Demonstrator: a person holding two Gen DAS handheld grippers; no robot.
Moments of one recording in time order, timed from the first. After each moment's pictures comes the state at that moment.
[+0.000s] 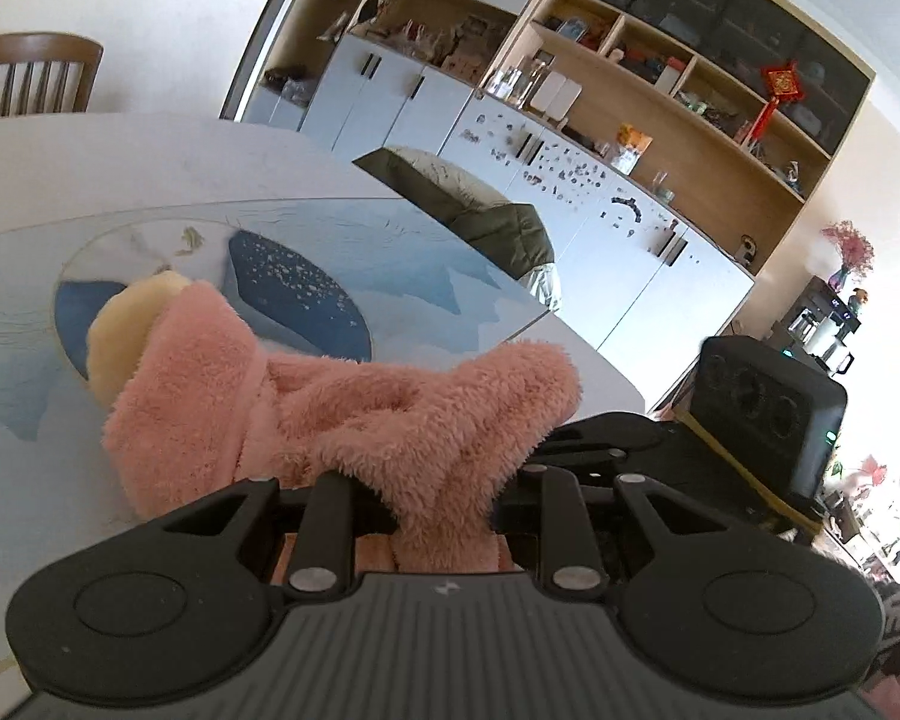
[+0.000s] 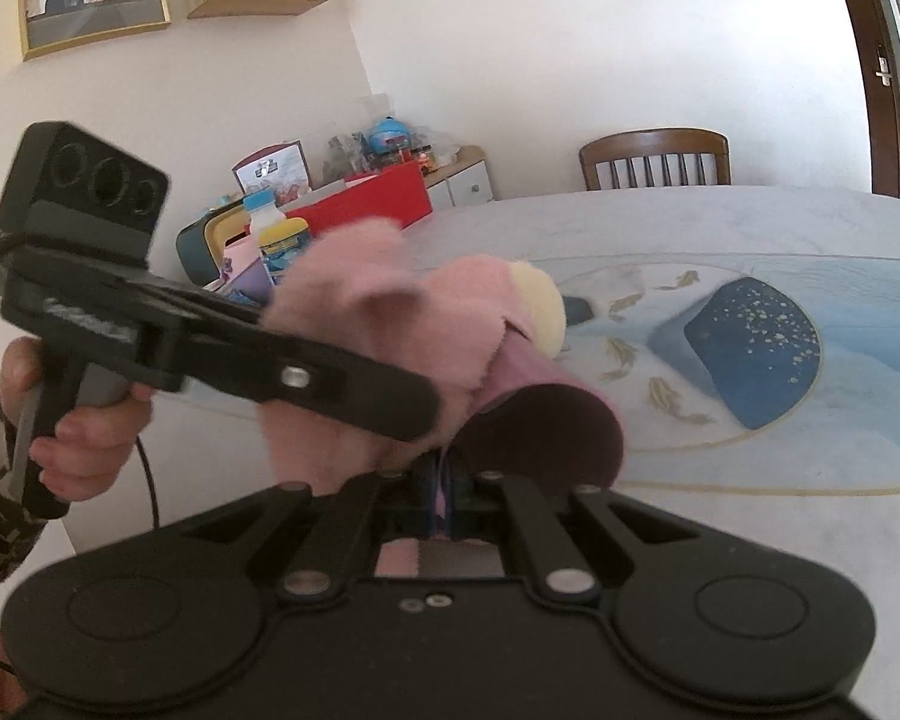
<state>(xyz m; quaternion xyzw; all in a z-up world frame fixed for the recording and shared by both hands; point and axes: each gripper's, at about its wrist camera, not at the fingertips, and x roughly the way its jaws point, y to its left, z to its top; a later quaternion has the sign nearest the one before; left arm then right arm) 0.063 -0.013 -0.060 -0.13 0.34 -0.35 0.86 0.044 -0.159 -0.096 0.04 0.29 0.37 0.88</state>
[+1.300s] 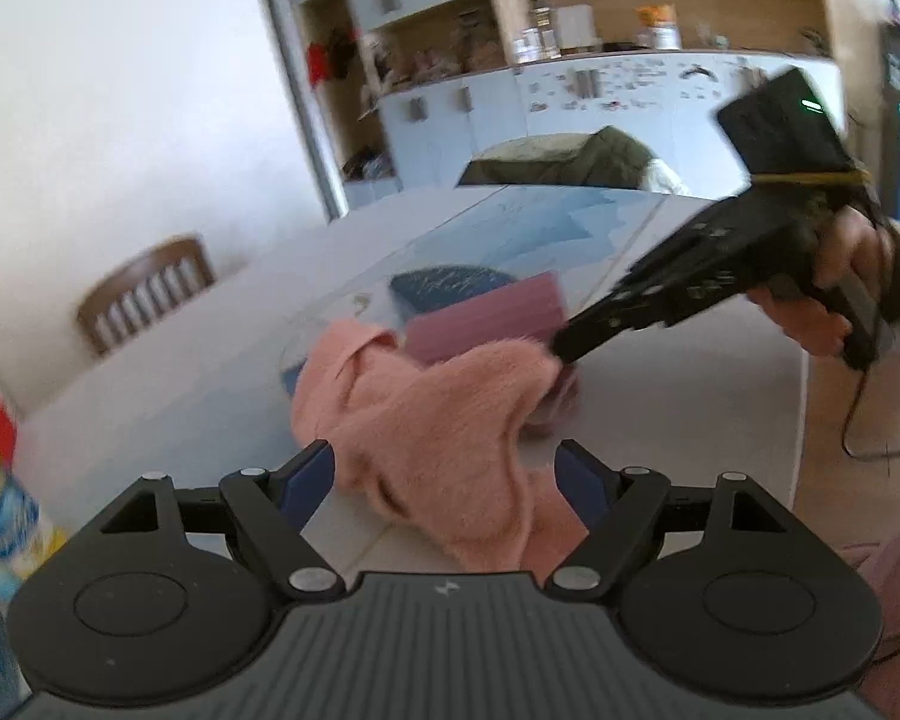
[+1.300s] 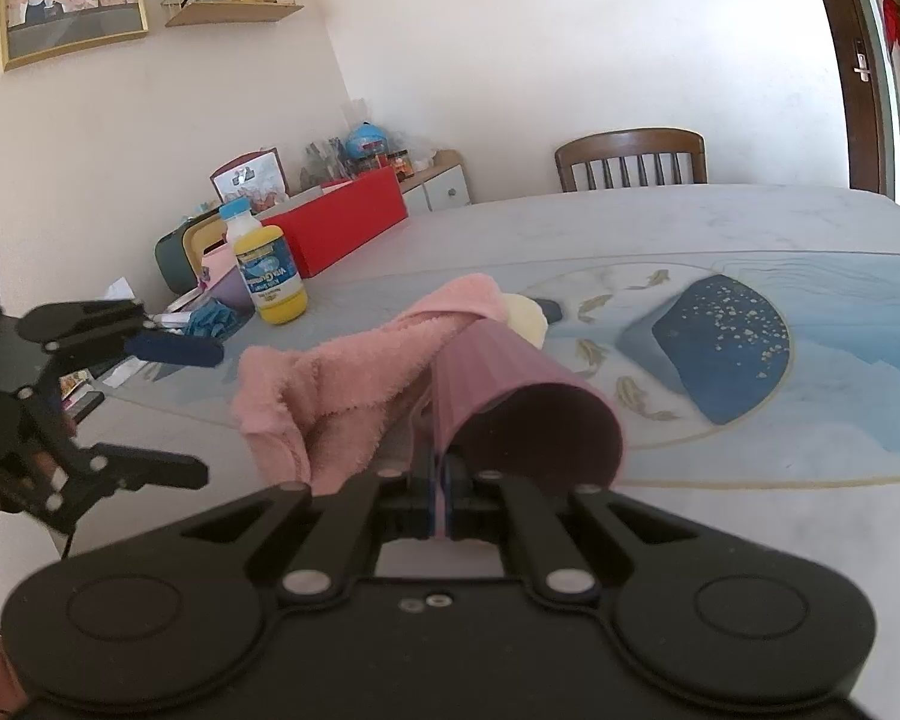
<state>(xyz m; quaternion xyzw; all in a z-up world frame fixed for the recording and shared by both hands) -0.051 0.010 -0.053 0.20 0.24 -0.22 0.92 0.045 -0.168 -0.095 0.05 0.29 0.35 0.89</state>
